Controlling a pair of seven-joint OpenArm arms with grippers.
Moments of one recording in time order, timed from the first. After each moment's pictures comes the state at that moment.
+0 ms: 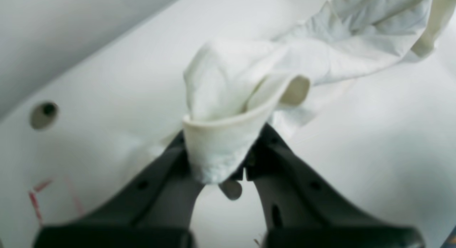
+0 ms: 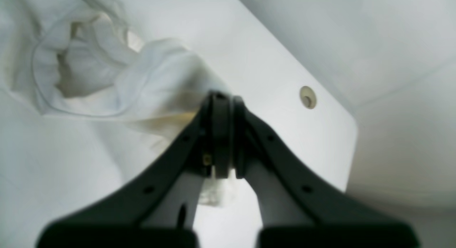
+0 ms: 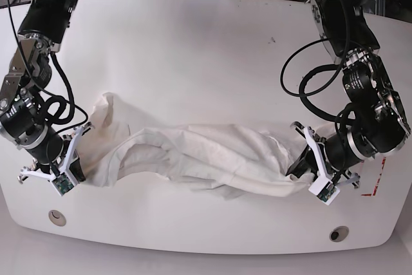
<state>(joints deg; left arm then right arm) -21.9 -9.5 -13.1 108.2 -42.2 -41.9 84.5 17.0 27.1 14.5 110.9 27.6 40.3 -71.1</state>
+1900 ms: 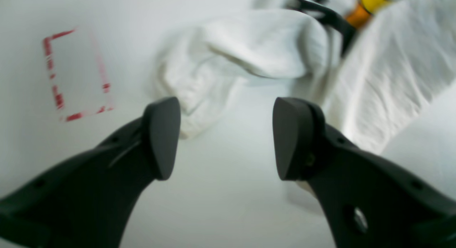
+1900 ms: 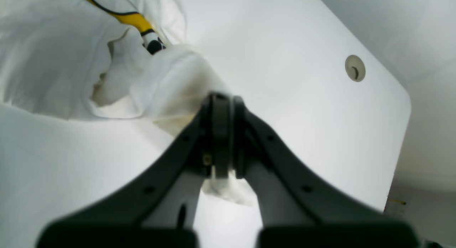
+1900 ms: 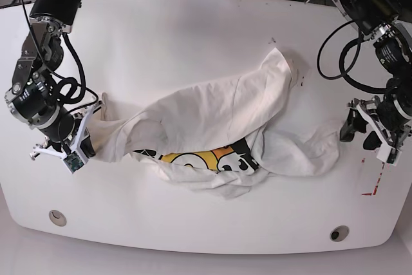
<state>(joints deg) -13.5 -16.0 -34.7 102.0 -41.9 -41.7 84.0 10.0 23.6 15.7 111.9 26.6 40.2 -70.9</state>
